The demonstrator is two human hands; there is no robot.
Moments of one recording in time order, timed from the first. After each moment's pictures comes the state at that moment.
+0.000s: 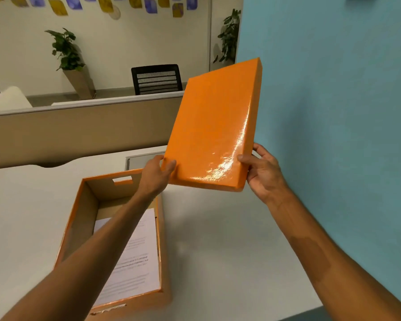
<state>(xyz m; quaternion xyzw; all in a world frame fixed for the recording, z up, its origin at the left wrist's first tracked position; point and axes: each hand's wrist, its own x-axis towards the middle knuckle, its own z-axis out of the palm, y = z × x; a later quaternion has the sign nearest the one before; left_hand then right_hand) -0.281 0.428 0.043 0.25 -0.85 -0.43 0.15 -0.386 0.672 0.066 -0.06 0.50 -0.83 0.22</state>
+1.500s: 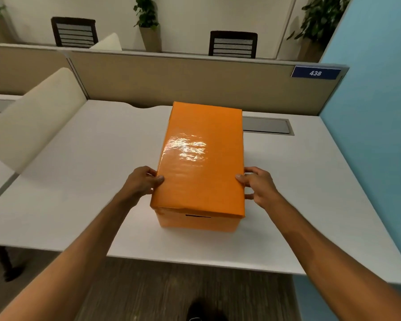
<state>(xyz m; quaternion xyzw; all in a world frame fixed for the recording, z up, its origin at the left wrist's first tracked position) 0.023 0.311 -0.018 0.46 -0.72 -0.52 0.07 -0.192 0.543 -0.028 -0.04 0.74 -0.58 0.34</state>
